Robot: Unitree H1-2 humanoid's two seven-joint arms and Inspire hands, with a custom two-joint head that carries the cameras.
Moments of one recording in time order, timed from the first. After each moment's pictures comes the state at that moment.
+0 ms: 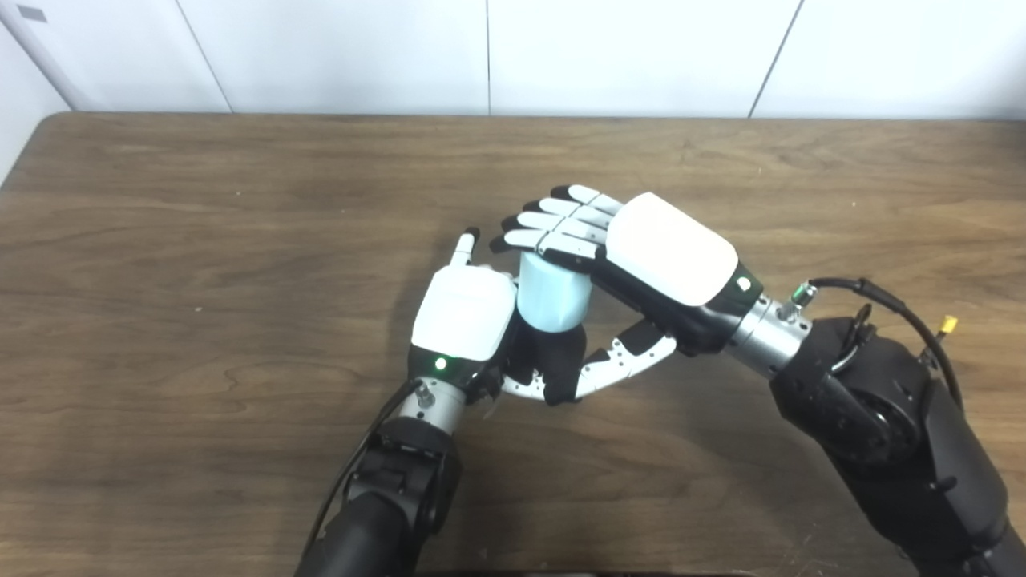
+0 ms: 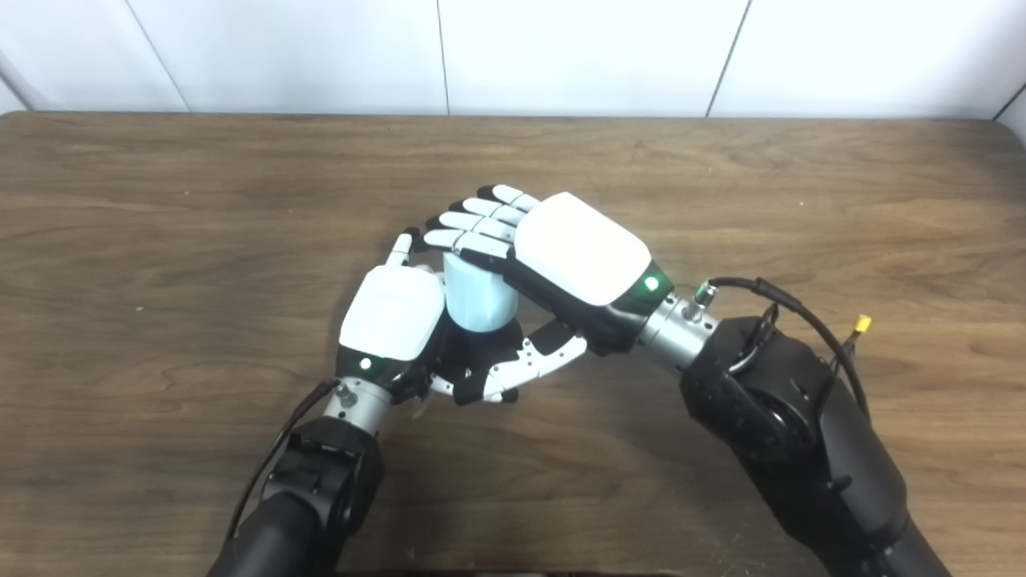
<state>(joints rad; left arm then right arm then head) -0.06 0.10 -0.52 -0.25 1.48 0.22 -0.22 -0.25 -0.40 0.40 -0.56 -0.73 -0.05 0.46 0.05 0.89</state>
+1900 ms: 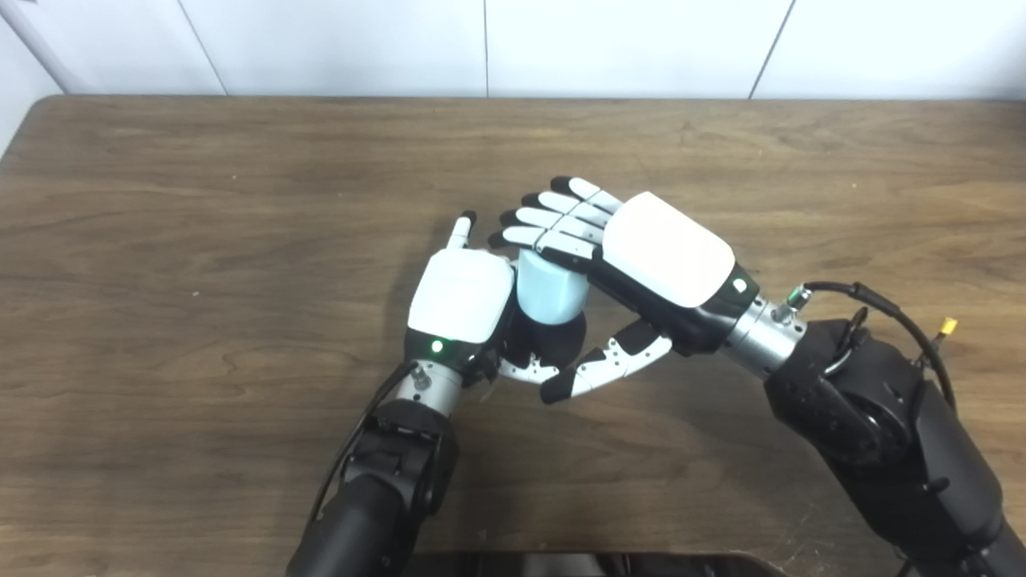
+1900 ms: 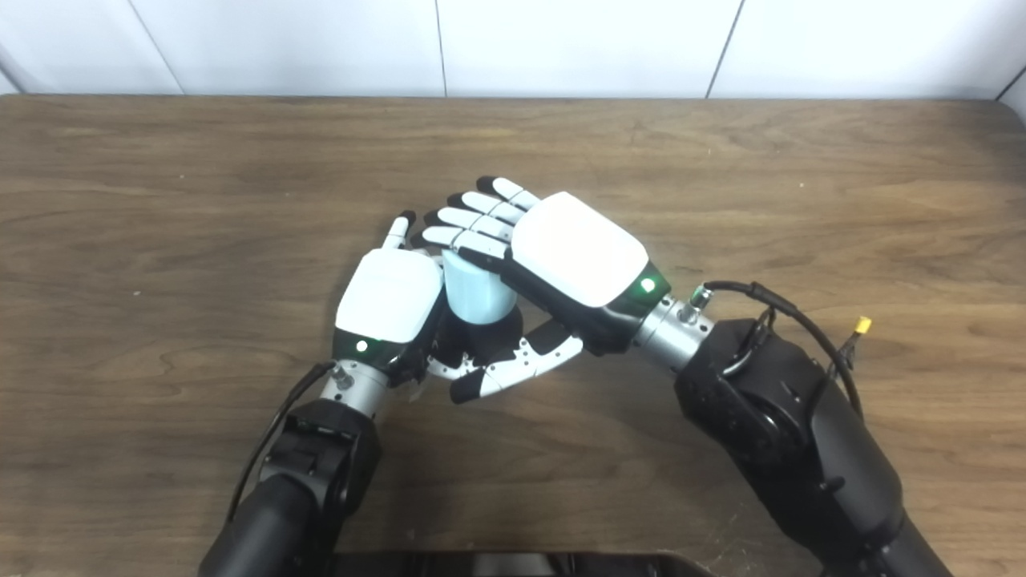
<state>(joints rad) -0.05 0.10 -0.51 -0.26 1.47 0.22 -0.23 -0.23 -0.41 0.43 -0.58 -0.76 -0.01 0.45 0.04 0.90</state>
